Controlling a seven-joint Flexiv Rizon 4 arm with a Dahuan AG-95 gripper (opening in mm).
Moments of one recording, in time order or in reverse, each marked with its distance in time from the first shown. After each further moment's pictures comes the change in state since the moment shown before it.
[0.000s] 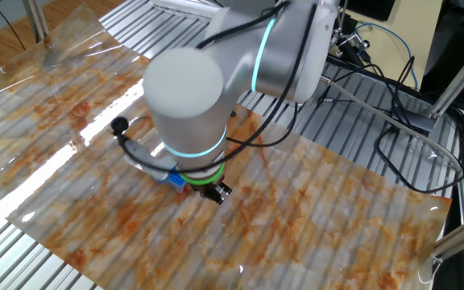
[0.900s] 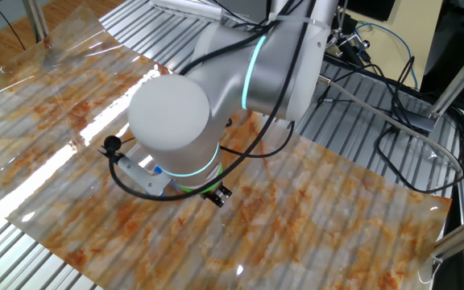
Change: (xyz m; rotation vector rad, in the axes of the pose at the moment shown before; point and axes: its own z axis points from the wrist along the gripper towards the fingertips) arm 0.007 0.001 0.007 0.023 0.102 -0.003
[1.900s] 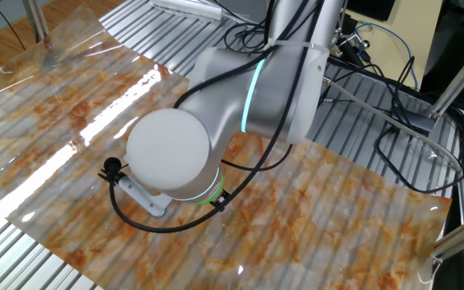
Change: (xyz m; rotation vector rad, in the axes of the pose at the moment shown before) arm 0.001 0.001 0.007 0.052 0.069 -0.006
